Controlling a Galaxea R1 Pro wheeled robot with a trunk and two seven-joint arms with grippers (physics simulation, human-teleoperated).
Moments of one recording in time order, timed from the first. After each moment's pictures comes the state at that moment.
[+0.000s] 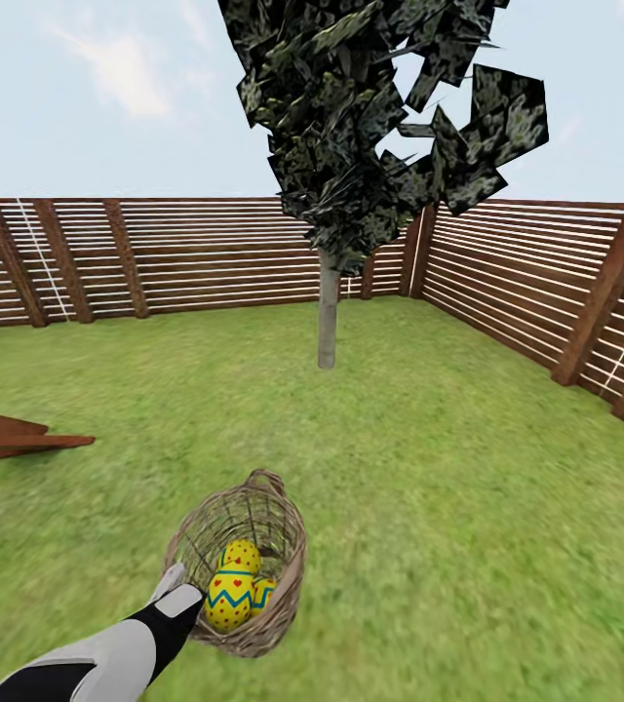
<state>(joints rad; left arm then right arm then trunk) -0.74 -0.05 0.05 -0.03 1.06 -0.17 0.39 -0.30 0.00 0.02 0.04 0.02 -0.10 -0.24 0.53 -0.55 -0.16</state>
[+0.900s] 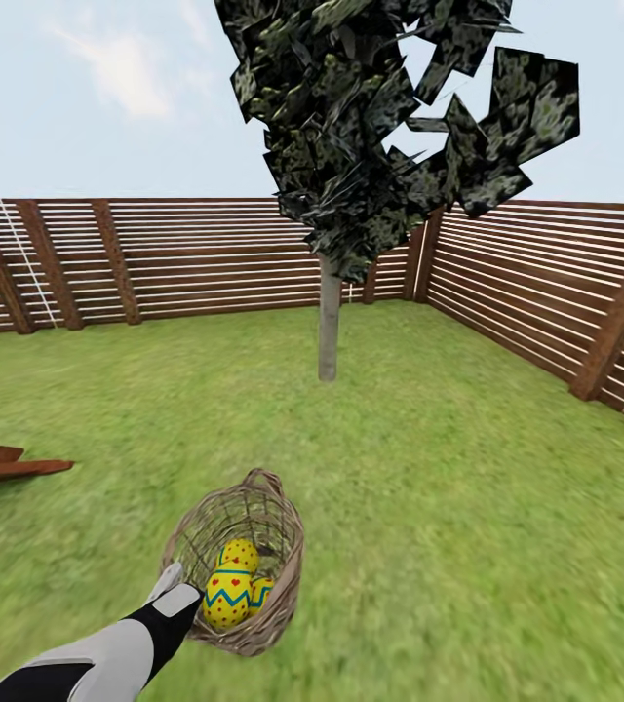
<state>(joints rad) -0.74 -0.04 0.05 -0.03 1.06 -0.17 0.38 -0.30 0.01 0.02 0.04 0.03 -0.12 -0.24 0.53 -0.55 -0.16</state>
